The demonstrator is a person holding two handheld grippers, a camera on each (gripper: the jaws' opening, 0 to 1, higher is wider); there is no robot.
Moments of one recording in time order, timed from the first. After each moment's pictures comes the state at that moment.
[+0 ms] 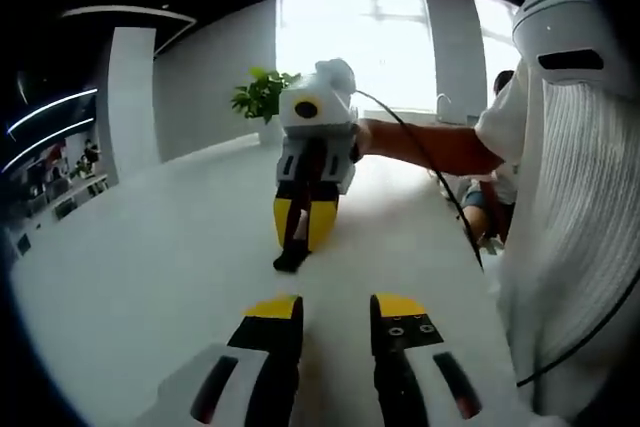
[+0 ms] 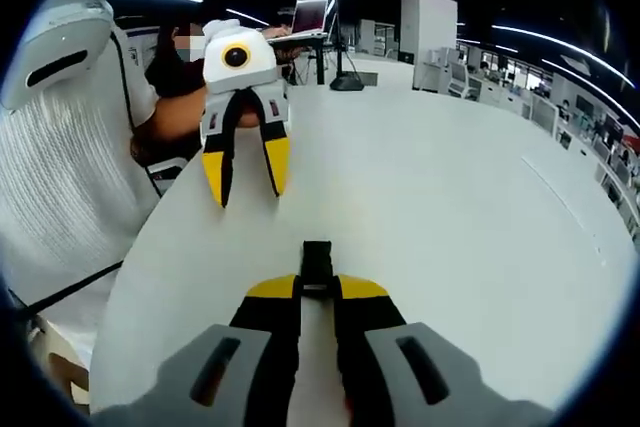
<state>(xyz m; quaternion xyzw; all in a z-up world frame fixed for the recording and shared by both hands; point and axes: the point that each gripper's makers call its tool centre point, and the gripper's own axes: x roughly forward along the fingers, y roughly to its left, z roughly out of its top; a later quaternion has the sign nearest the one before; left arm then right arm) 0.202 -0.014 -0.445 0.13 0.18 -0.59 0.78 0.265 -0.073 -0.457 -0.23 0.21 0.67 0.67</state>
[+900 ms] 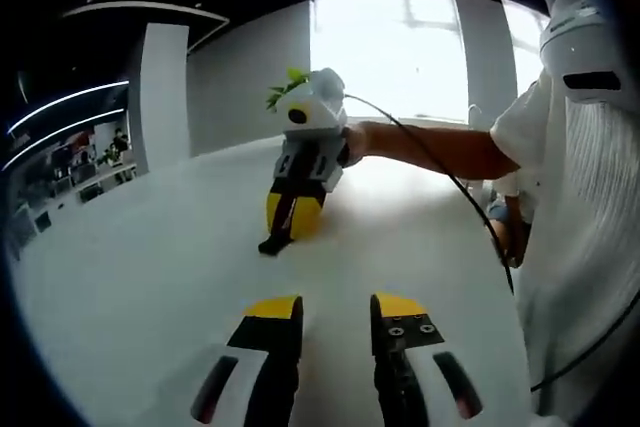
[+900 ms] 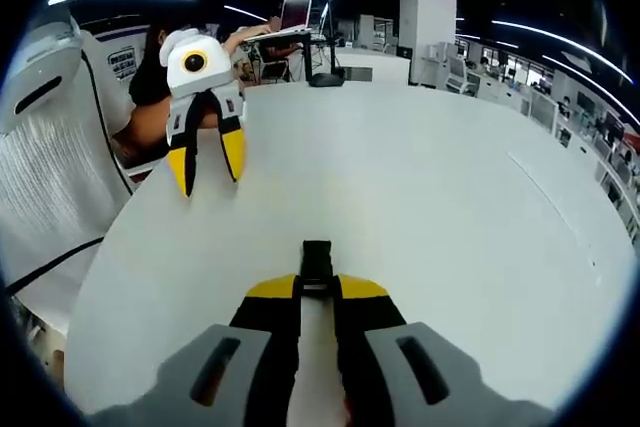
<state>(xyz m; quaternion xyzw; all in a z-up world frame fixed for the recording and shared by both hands) 0.226 0.005 -0.444 0.10 0.19 -0.53 0.82 0.320 -0.066 -0.458 -0.23 0.22 0.67 0.67</state>
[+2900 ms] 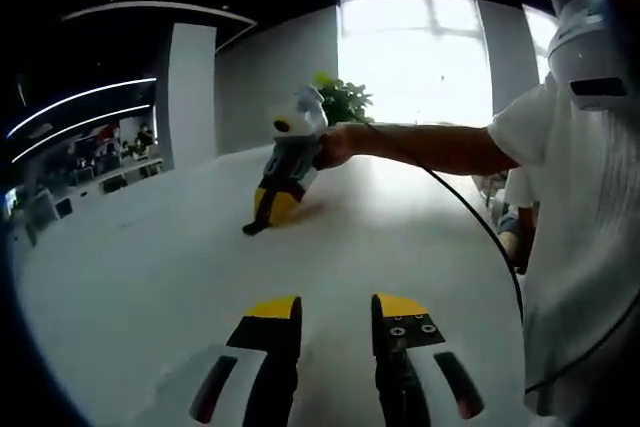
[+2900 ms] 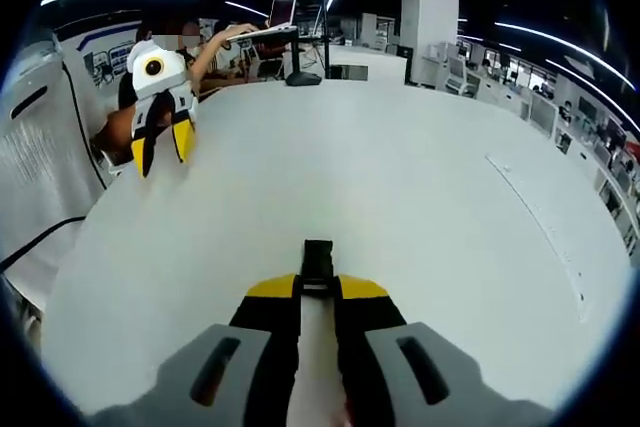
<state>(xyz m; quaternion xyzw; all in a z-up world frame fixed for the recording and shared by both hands) 0.227 0.037 -0.436 0.08 0.18 -0.48 0.85 0.399 -0.048 -0.459 -0.25 0.22 0.67 0.67</state>
